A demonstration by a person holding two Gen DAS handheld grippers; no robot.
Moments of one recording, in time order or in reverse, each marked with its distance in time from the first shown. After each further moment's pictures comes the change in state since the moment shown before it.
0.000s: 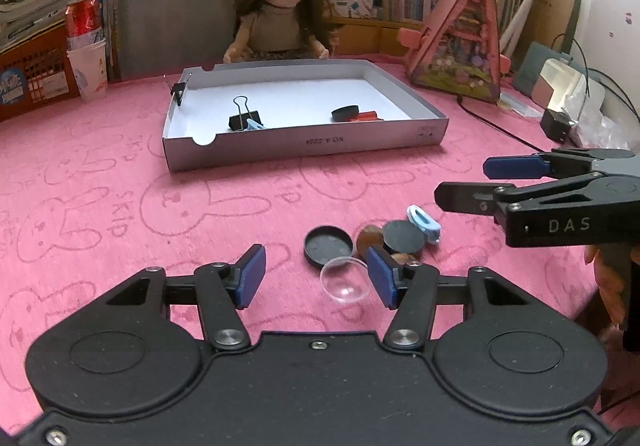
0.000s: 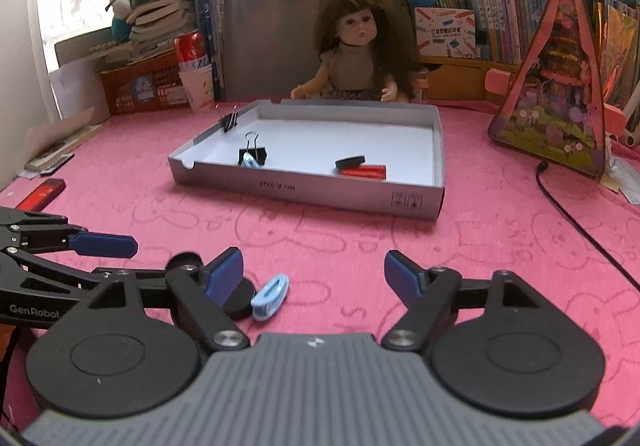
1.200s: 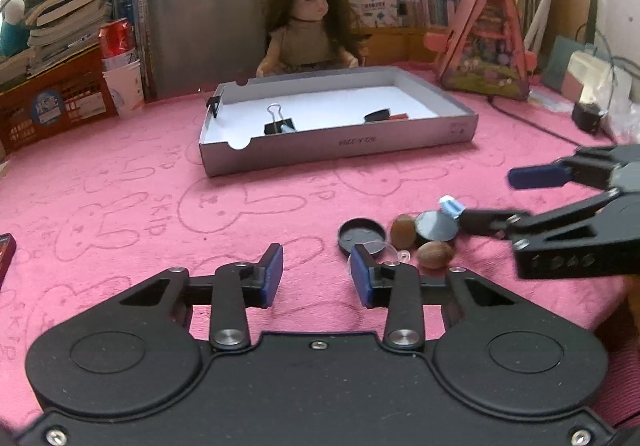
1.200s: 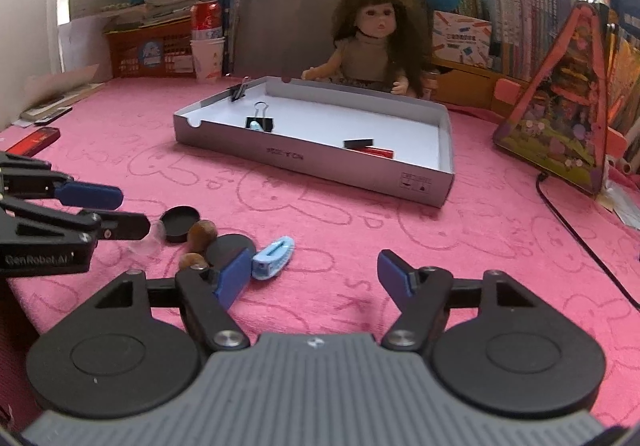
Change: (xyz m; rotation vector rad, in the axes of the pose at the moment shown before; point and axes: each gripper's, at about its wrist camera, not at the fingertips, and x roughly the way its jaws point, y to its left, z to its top) left arm -0.004 -0.006 -0.018 0.032 -0.065 0.122; right arm 0.005 0.019 -0.021 -0.133 0.008 -0.041
